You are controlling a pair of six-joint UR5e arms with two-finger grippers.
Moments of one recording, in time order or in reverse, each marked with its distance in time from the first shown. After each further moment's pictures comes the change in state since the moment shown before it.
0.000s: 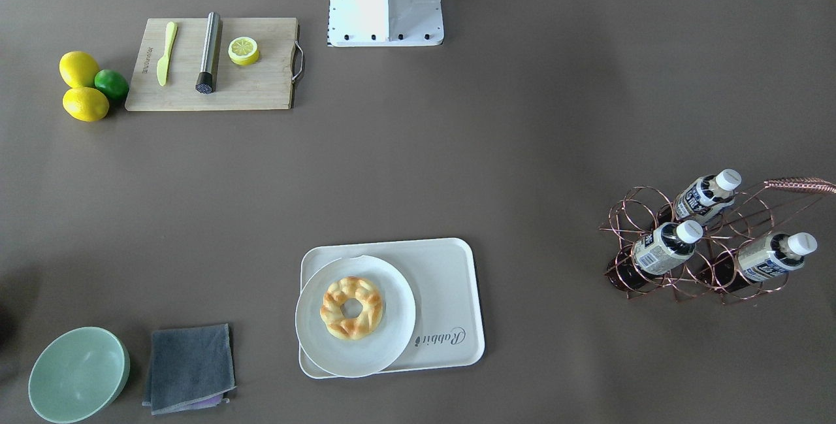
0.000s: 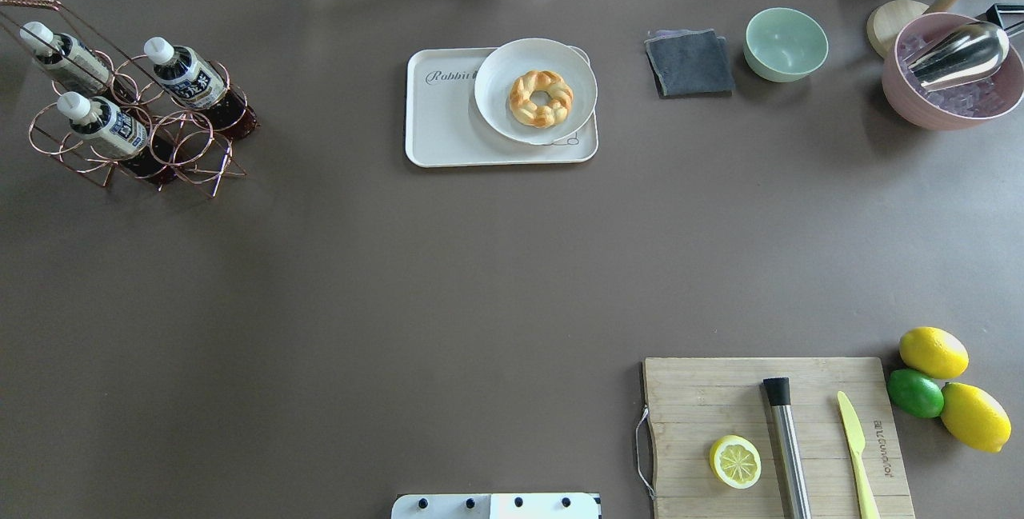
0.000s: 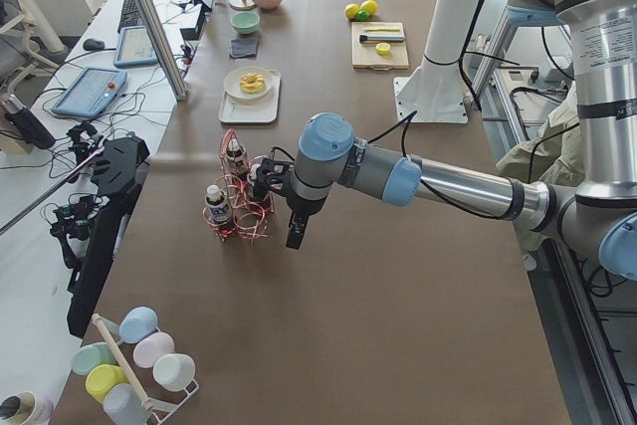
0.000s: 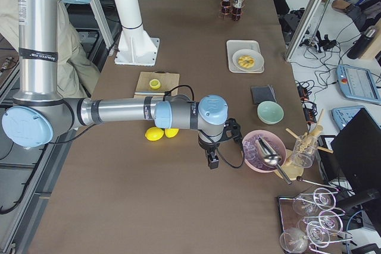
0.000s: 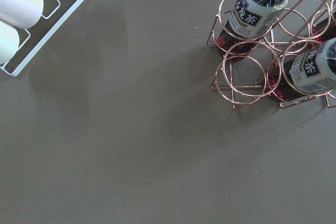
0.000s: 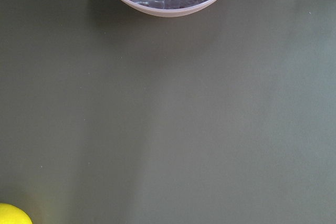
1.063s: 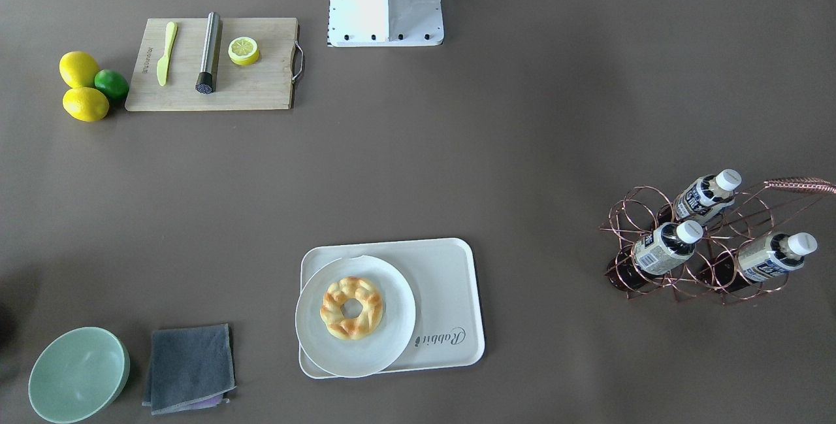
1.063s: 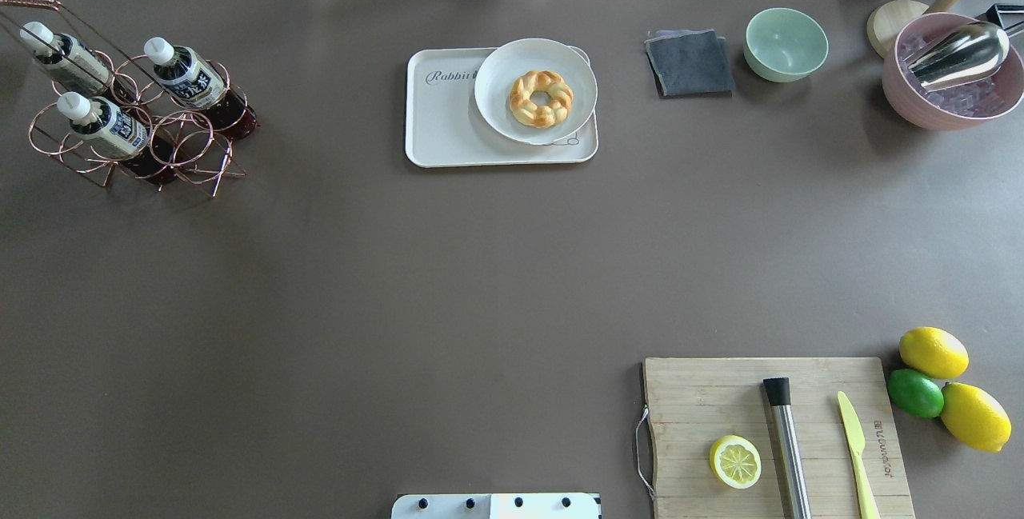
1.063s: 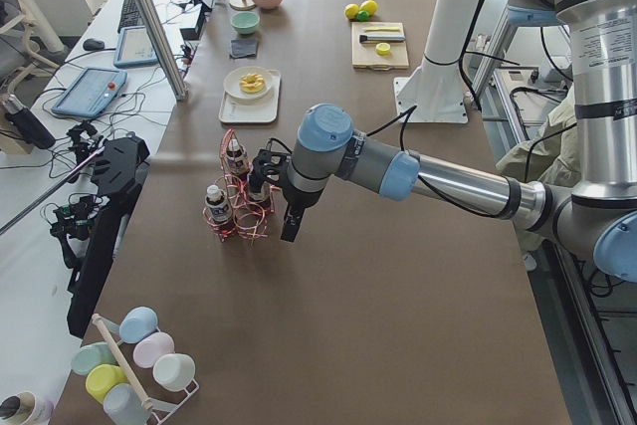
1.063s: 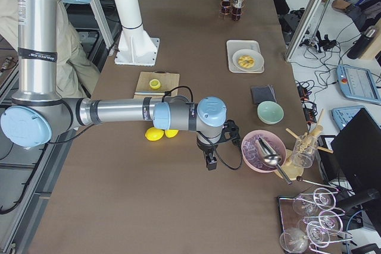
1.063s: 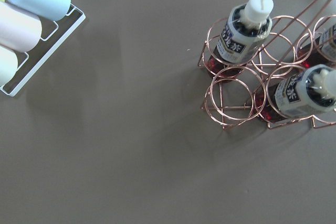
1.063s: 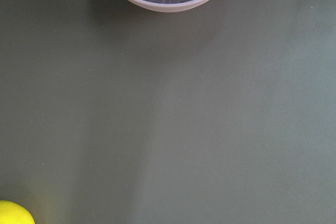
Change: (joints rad) left arm -0.002 -0.055 -0.016 -0.002 -0.001 -0.073; right arm 0.000 -0.010 0.000 -0.001 0.004 0.002
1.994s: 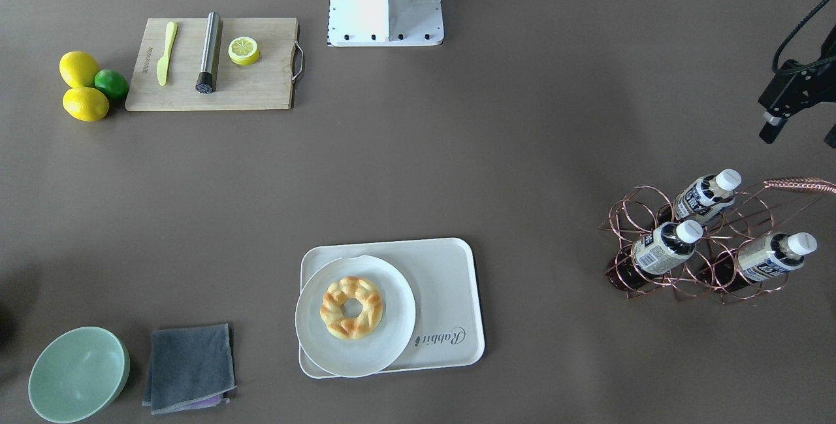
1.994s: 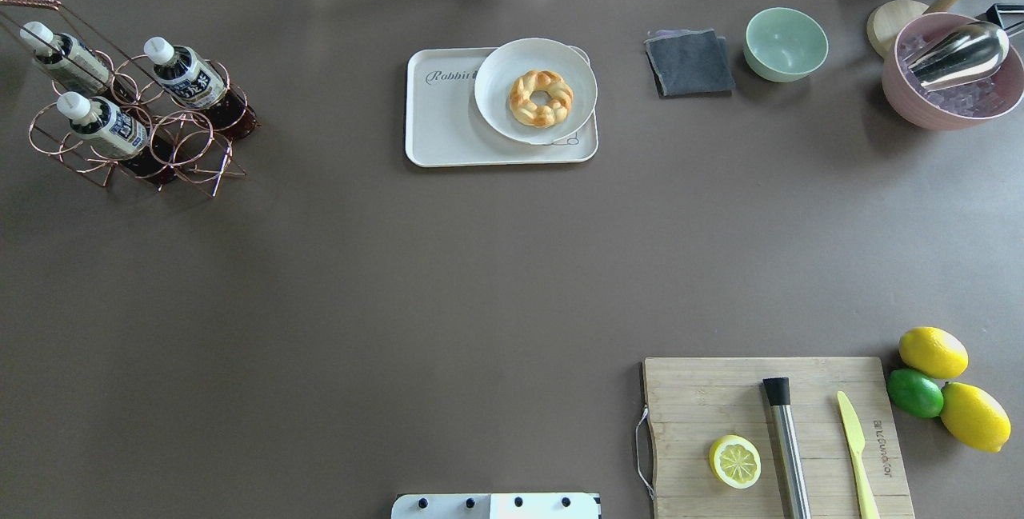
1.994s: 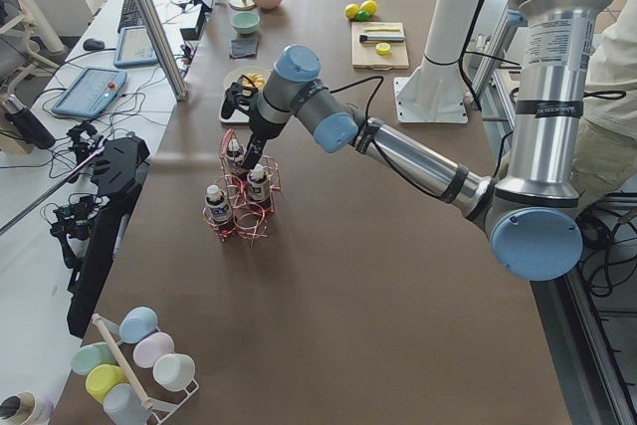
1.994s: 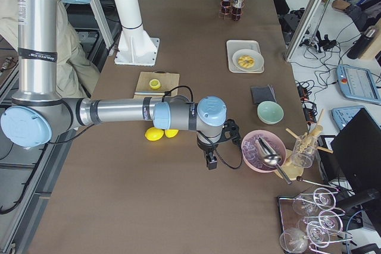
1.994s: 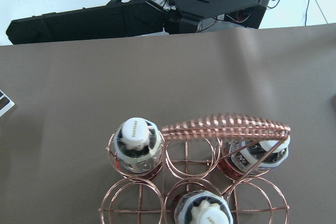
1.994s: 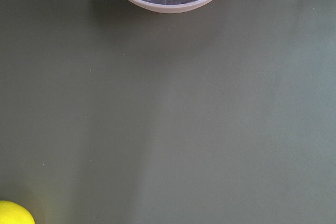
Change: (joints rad) left arm 0.314 -0.210 0.015 -0.222 0.281 -0.452; right arm 0.000 0.002 -0.002 0.002 0.003 -0.004
